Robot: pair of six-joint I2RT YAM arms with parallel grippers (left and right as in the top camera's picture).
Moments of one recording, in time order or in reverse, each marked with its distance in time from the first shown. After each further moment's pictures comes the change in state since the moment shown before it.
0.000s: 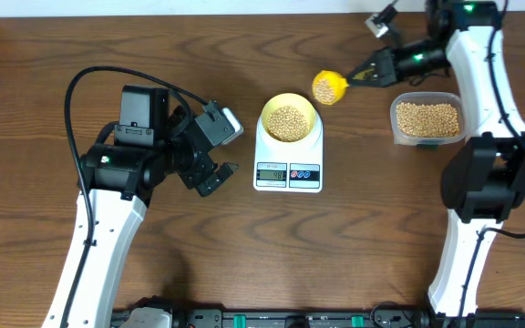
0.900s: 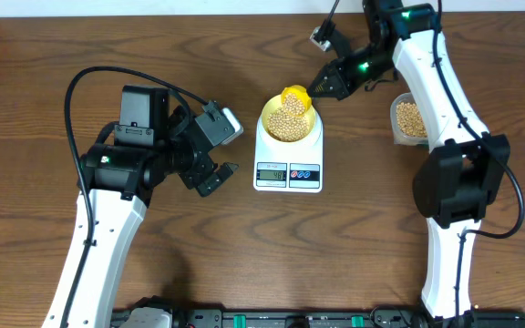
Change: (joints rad) left arm 0.000 0.000 0.000 0.000 0.000 0.000; right arm 0.190 0.000 0.000 0.097 0.206 -0.013
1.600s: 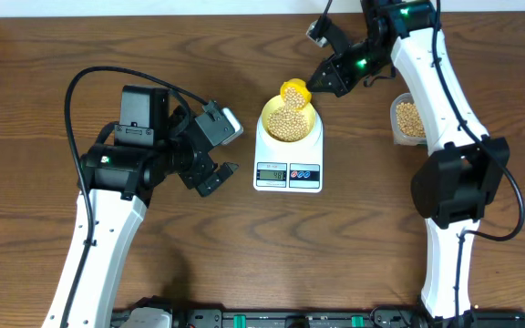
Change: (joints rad) left arm 0.000 0.000 0.000 0.000 0.000 0.000; right arm 0.008 0.000 0.053 0.001 0.045 -0.043
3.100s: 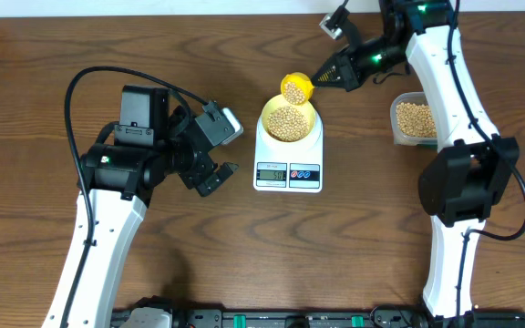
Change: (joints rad) left arm 0.000 0.000 0.000 0.000 0.000 0.000; right arm -0.050 0.000 0.000 -0.022 -0.163 0.001
